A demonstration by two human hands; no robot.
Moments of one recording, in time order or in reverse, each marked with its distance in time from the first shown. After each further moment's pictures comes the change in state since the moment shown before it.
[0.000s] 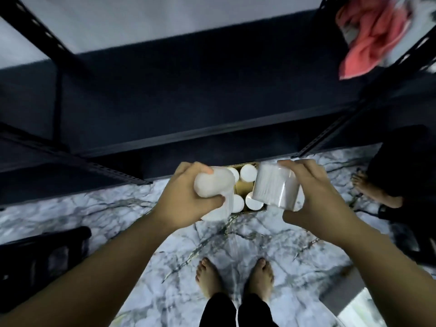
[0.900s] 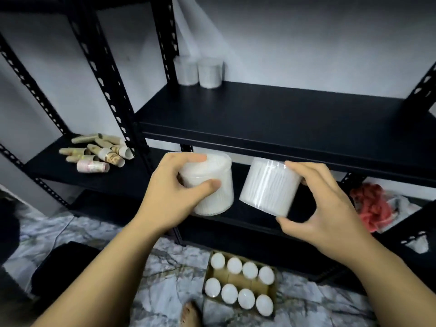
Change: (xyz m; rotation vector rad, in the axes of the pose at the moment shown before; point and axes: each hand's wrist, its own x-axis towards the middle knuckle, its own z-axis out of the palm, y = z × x) left_hand -0.206 0.205 -0.259 -0.267 0.792 0.211; right_hand -0.051 -0.290 -0.221 -0.002 0.168 -0.702
